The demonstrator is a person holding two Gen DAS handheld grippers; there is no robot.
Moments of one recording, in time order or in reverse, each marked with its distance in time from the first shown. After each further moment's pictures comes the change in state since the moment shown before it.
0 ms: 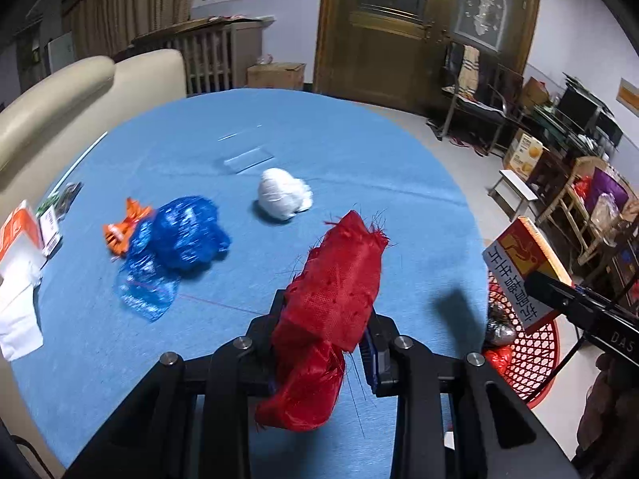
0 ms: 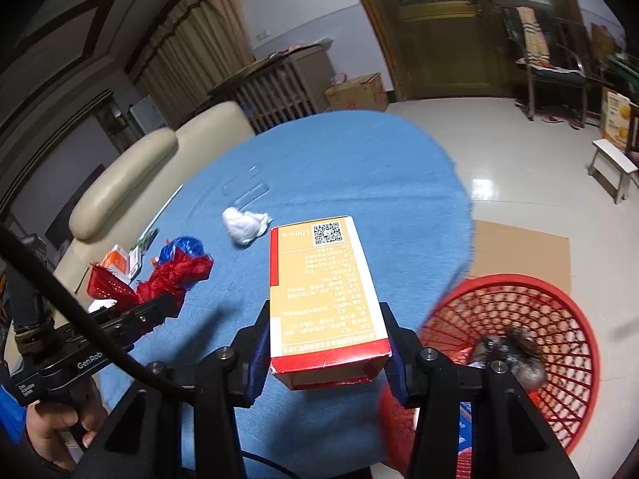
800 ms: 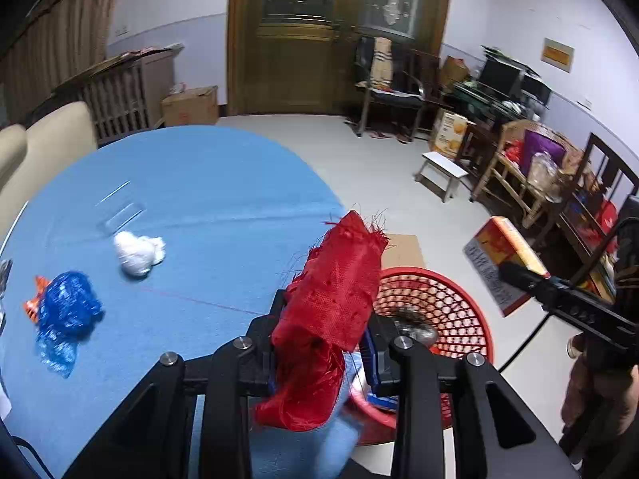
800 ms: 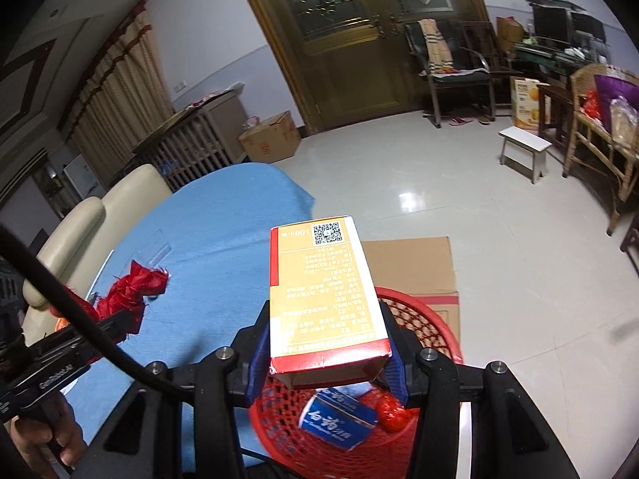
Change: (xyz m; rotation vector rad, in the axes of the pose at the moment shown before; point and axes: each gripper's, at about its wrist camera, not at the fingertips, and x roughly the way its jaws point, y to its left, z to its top) left arm -0.004 -0.121 0.017 0.205 -0.038 -0.208; right arm -0.092 -0.104 -0.012 0.175 -0.133 -0.238
